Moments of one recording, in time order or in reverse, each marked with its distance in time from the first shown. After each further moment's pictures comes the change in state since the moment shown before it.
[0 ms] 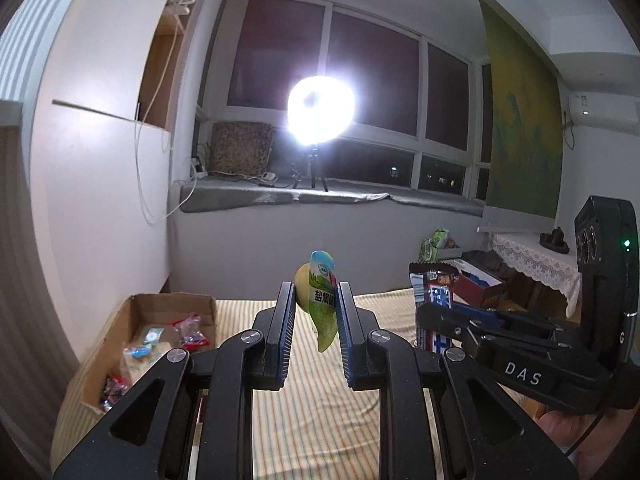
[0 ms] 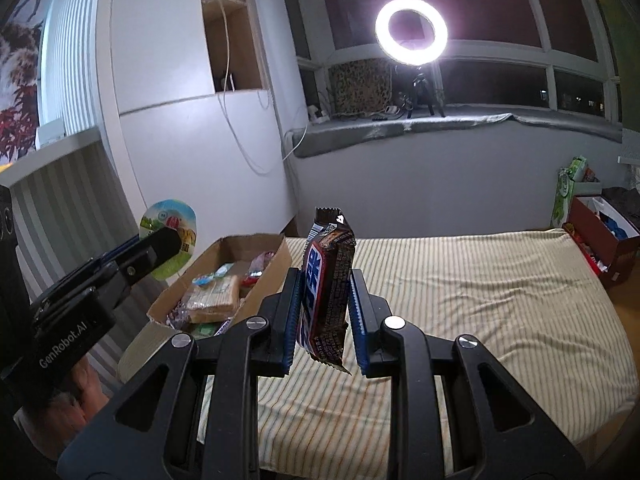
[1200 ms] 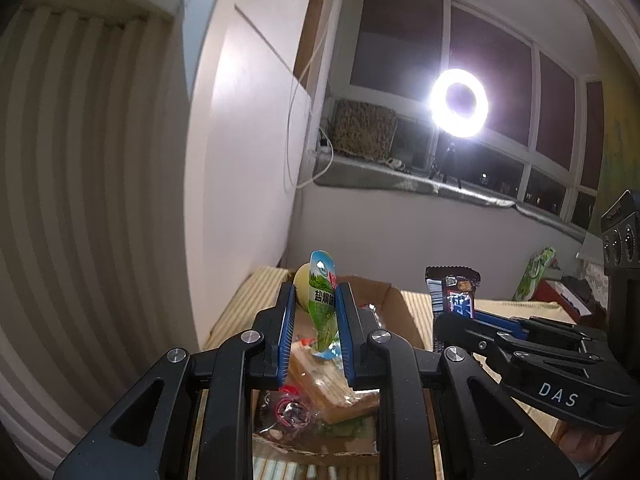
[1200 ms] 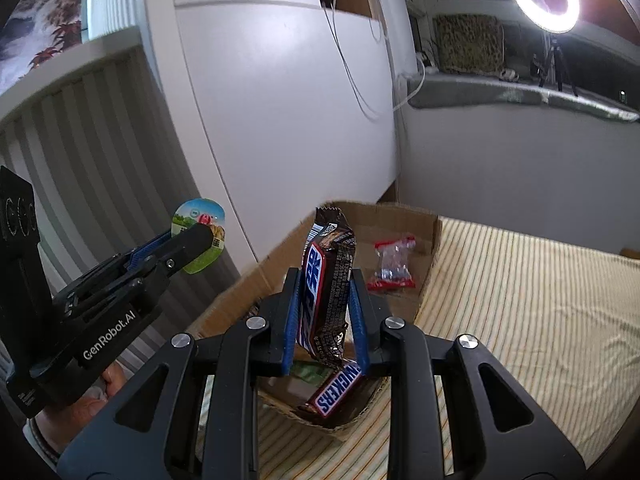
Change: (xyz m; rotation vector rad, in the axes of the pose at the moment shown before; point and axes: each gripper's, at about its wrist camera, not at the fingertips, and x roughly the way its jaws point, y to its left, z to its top) left arm 0.010 0.168 -0.030 -0.162 0.056 0.333; right arm 0.170 0.131 0.000 -0.137 0.193 0.269
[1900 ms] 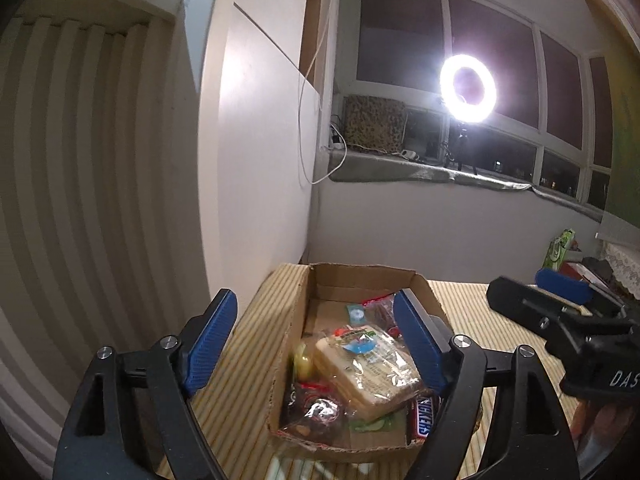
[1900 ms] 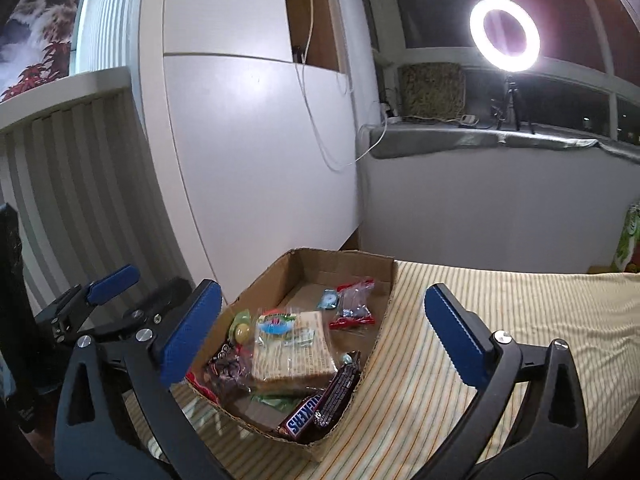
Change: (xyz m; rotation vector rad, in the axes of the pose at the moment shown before) left arm -0.003 -0.001 -0.007 0.068 -0.016 0.078; right arm -0.035 0.007 0.003 0.011 -0.216 -0.158
